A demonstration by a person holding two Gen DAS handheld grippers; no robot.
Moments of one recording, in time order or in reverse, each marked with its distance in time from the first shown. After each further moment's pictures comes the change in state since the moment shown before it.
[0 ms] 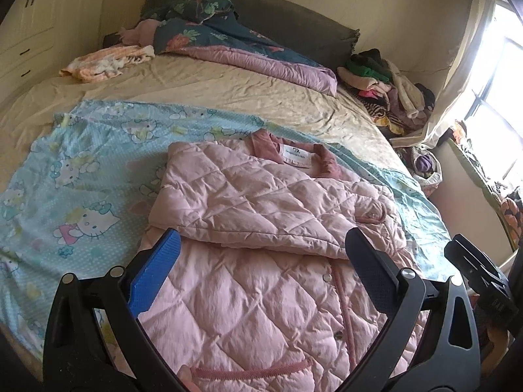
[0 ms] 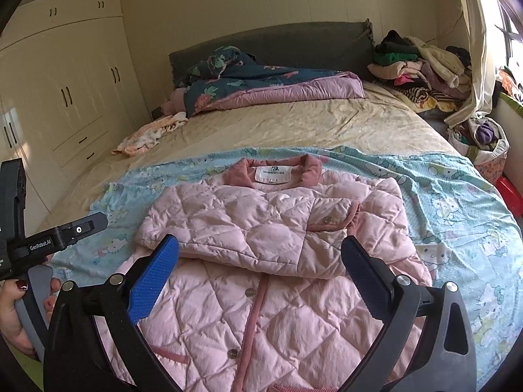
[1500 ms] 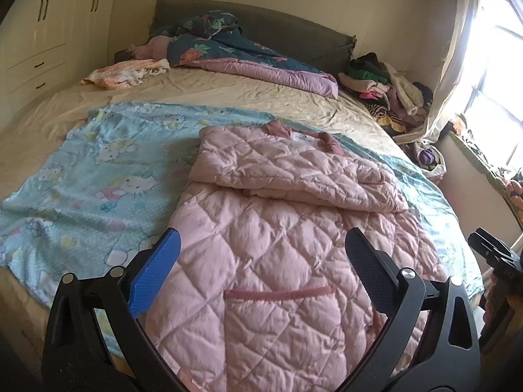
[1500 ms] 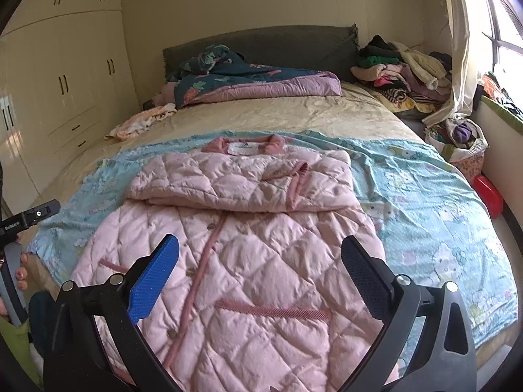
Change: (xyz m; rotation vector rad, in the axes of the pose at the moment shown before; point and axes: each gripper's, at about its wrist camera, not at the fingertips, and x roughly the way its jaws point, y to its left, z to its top) left arm -0.074 0.021 -0.089 0.047 -0.069 0.053; right arm -0.085 -0.044 -0.086 -0.033 0.004 -0.080
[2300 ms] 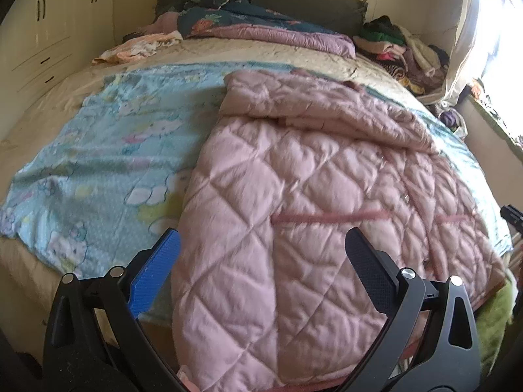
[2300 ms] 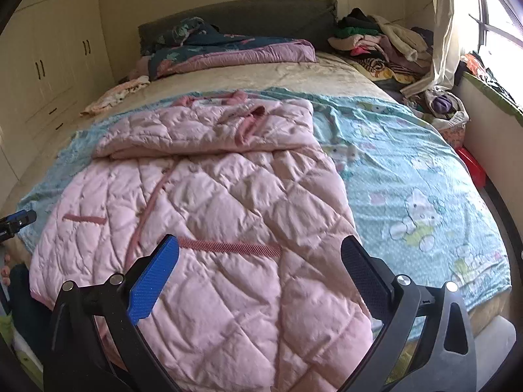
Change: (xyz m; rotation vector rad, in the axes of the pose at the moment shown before) left arm 0.017 0.030 -0.074 0.057 0.136 0.104; right arm 0.006 -0.048 -0.063 0.027 0.122 -0.087
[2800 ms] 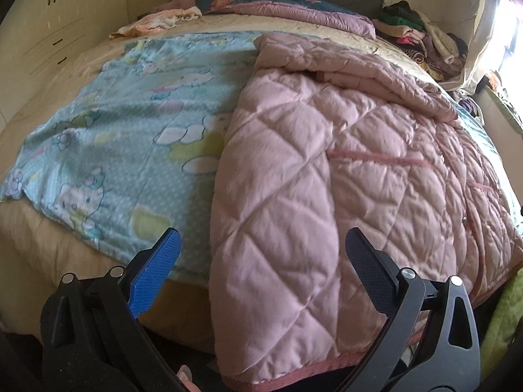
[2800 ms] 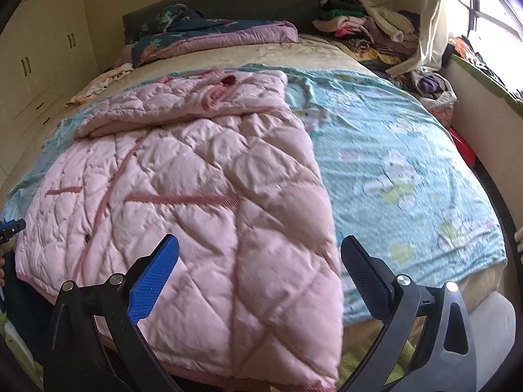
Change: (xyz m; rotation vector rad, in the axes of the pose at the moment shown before) left arm 0.012 0.035 -0.045 -0.032 0.084 0.059; right arm 0.001 -0.036 -0.040 0.031 0.073 -0.054
